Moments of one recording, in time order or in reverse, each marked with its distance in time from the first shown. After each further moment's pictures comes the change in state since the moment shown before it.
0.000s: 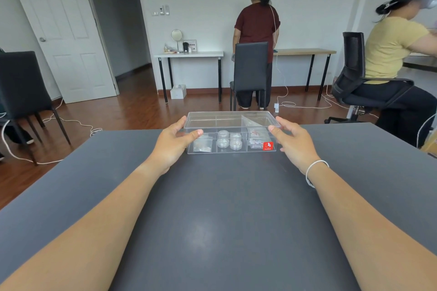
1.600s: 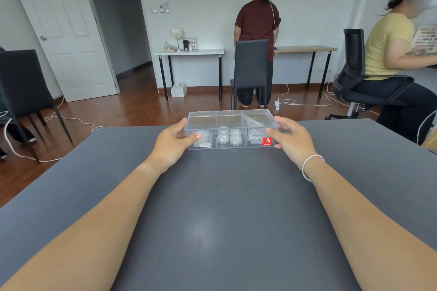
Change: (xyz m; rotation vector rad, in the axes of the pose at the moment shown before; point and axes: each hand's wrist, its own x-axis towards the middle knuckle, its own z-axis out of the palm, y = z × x) left_hand -0.010 -0.004 -0.002 0.090 -0.018 -0.006; right_hand -0.006 0.000 0.001 0.055 0.009 0.001
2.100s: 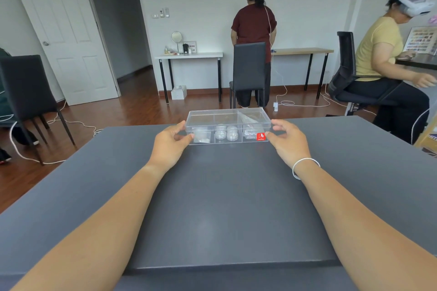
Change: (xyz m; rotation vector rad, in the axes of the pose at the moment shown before) left_hand -0.033 0.007 -0.001 0.074 0.131 0.061; right_hand -0.031 -0.001 -0.007 -0.144 0.094 -0.068
